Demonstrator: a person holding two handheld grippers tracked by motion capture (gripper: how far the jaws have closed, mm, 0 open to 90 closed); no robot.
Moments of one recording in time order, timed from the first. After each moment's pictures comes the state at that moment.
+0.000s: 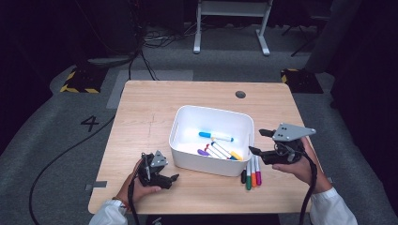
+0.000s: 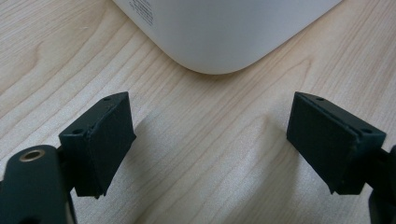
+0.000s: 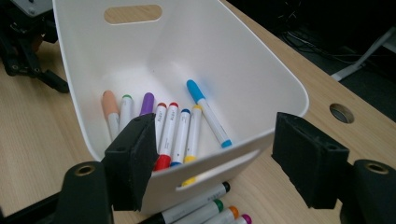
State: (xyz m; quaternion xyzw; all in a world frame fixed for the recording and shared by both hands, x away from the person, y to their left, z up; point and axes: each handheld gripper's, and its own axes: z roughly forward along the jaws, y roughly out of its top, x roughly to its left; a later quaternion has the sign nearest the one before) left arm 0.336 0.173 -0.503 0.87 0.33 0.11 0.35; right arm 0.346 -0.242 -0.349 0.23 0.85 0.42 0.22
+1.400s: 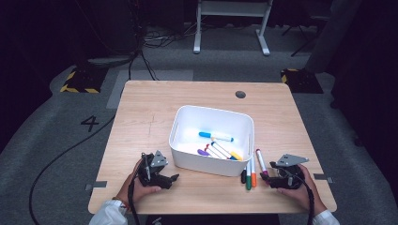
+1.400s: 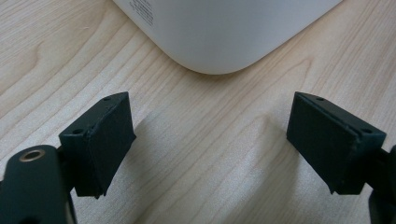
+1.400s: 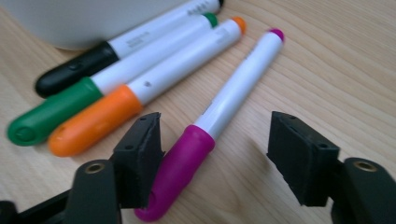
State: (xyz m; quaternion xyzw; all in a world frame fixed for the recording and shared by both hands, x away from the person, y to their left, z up) left arm 0.336 0.173 -0.503 0.87 0.33 0.11 0.35; right arm 0.335 -0.297 -0.490 0.37 0.86 0.33 0.16
